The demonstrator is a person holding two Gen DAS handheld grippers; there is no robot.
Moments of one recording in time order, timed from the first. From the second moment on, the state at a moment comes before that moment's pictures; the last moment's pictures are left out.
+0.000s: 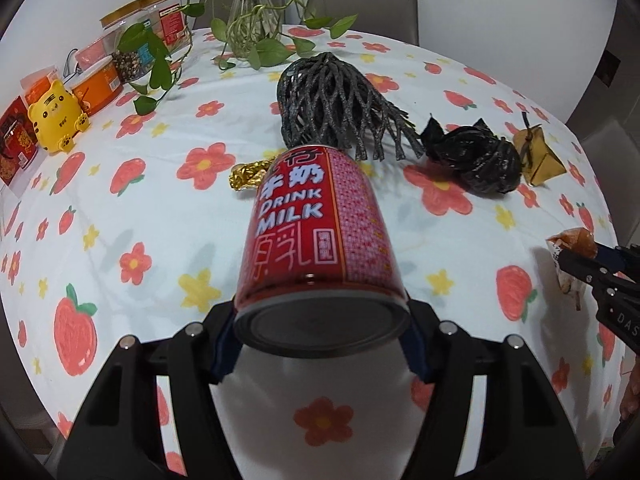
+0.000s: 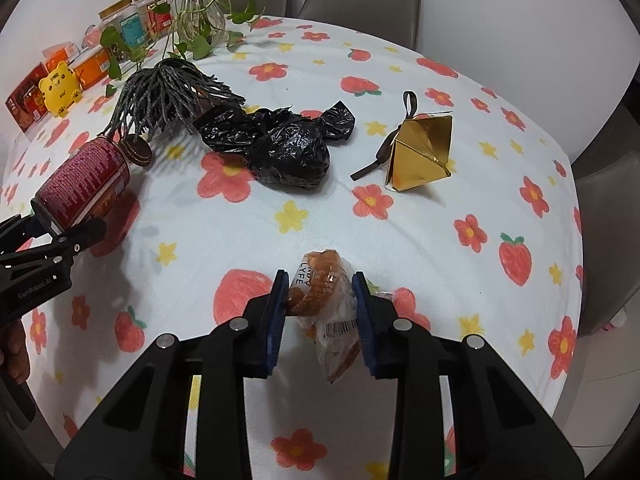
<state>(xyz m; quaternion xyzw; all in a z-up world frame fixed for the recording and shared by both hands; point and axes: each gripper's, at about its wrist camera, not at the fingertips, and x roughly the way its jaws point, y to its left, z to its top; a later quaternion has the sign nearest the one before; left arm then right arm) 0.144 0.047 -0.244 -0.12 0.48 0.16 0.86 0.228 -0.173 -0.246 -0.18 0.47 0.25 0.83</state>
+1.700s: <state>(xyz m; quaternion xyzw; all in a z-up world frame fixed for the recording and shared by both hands) 0.017 -0.706 -0.243 0.16 0.45 -0.47 0.74 -0.120 -0.855 -0.265 0.19 0.46 -0.27 0.83</state>
